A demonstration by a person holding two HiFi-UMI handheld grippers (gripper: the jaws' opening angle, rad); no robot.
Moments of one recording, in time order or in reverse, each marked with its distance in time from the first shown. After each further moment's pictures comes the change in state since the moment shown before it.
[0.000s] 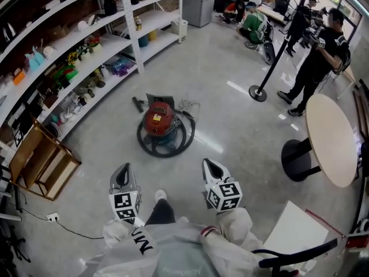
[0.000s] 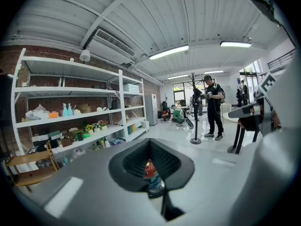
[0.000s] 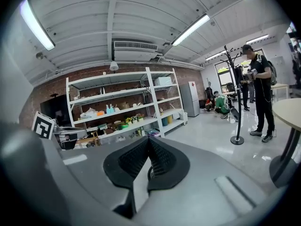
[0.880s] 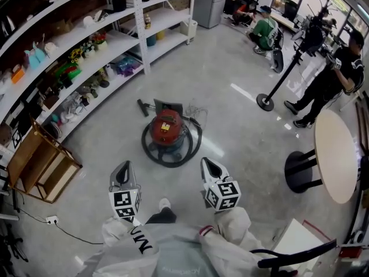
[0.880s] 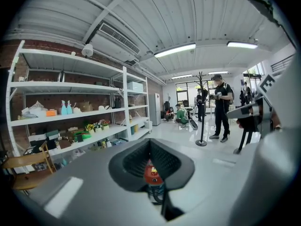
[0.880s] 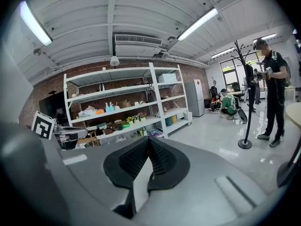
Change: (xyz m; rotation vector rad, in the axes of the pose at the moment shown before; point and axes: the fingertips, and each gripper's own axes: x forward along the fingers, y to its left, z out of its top) left arm 0.076 0.070 0.010 -0.026 0.002 0.012; right arm 0.109 0.021 0.031 -0.027 0.024 0.025
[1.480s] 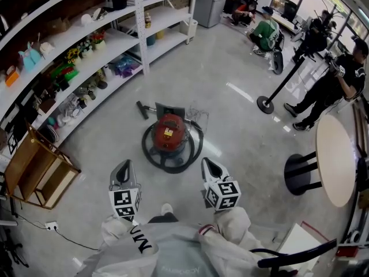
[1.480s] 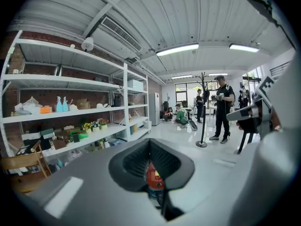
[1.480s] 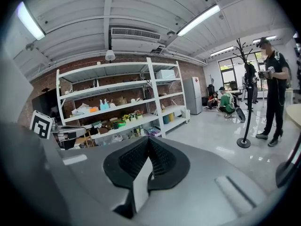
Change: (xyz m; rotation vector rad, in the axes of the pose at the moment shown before) left arm 0.052 0.042 0.005 -0.019 0.003 -0.034; right arm 0.060 0.005 0.012 0.009 0.039 -0.046
